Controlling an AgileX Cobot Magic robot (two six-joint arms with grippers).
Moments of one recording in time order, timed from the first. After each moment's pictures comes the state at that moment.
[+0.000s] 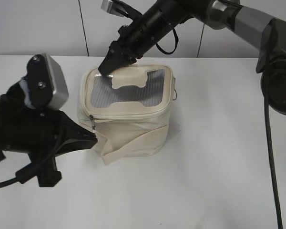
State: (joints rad) left arm -0.48 1.34 -0.58 -1.25 0.48 1.80; right arm 0.45 2.57 -2.43 0.82 1.22 -0.71
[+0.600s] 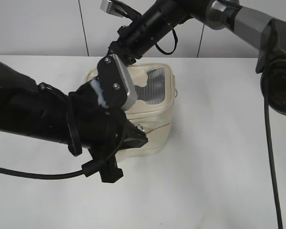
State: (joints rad) left arm -0.77 1.55 -0.76 -1.37 0.31 1.82; right arm 0.45 2.57 -2.43 0.83 1.22 -0.71
